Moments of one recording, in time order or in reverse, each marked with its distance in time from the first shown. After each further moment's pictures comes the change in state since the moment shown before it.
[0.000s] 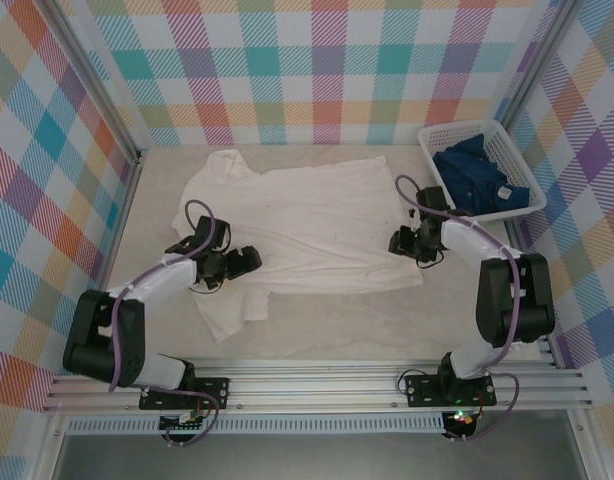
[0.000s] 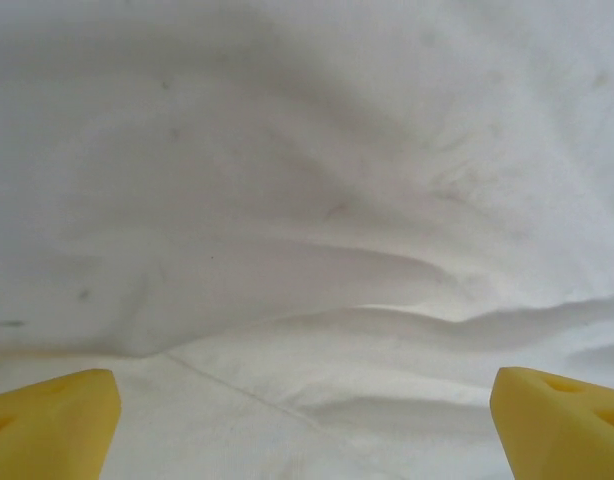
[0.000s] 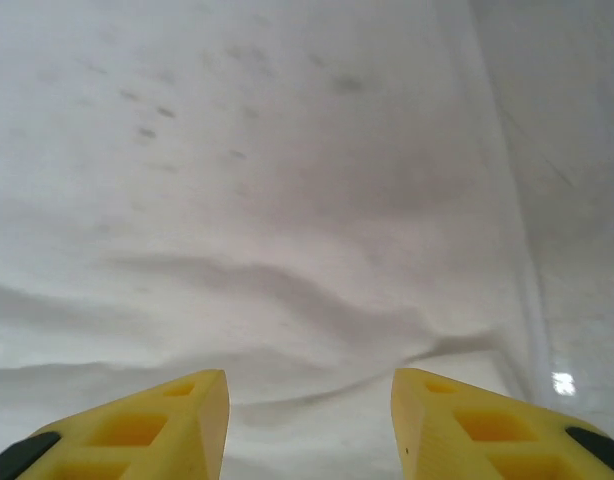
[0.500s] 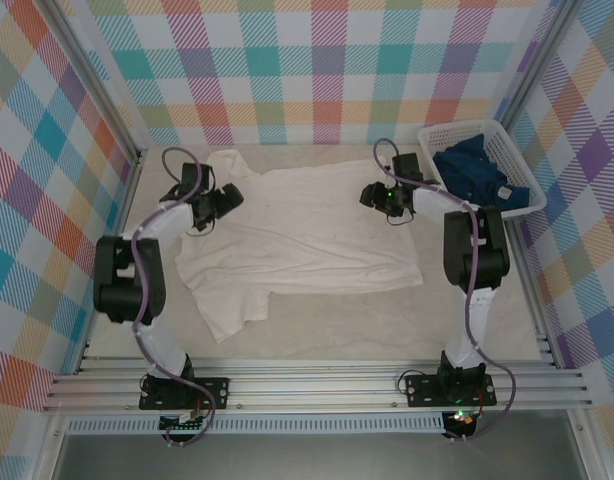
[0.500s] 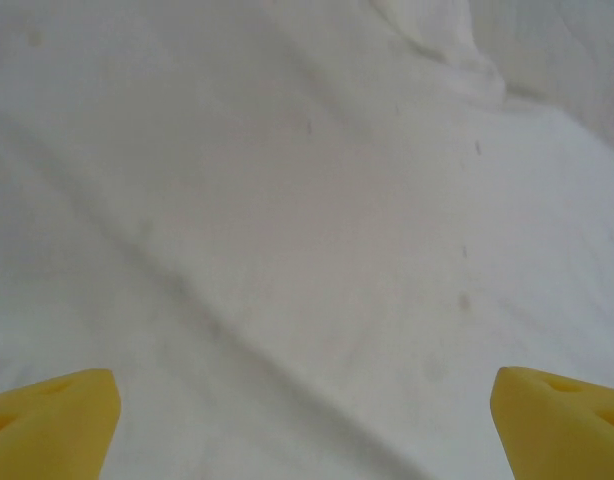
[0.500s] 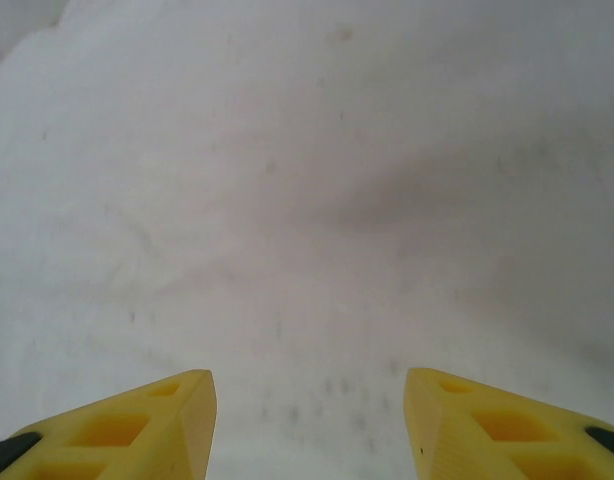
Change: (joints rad) left arm 0.200 0.469 0.538 0.108 -0.078 -0.031; right arm 0.036 0.496 0.465 0.310 -0.091 0.128
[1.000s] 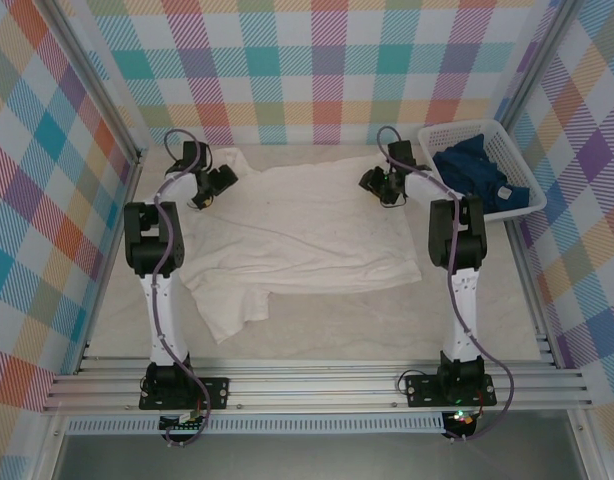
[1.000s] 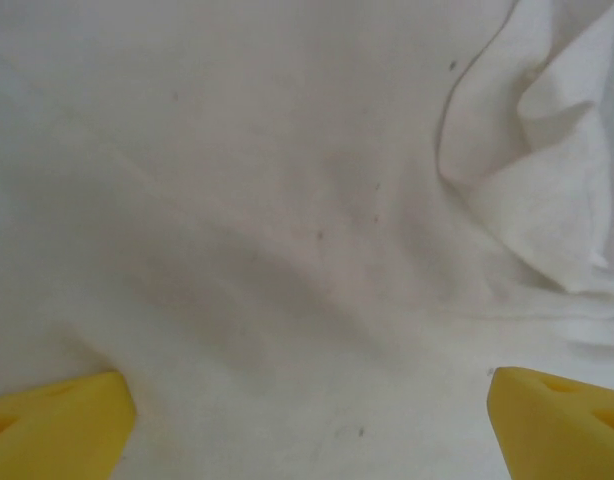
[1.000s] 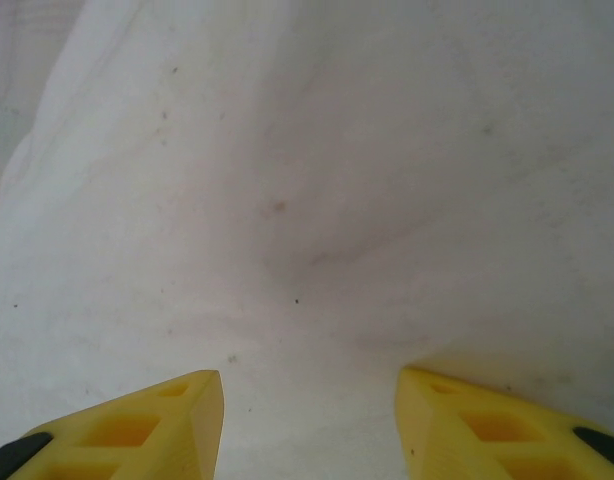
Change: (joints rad) left arm 0.076 0.502 0.584 -0.142 0.057 0.013; right arm -0.032 0.273 0.364 -0.103 0.014 0.203
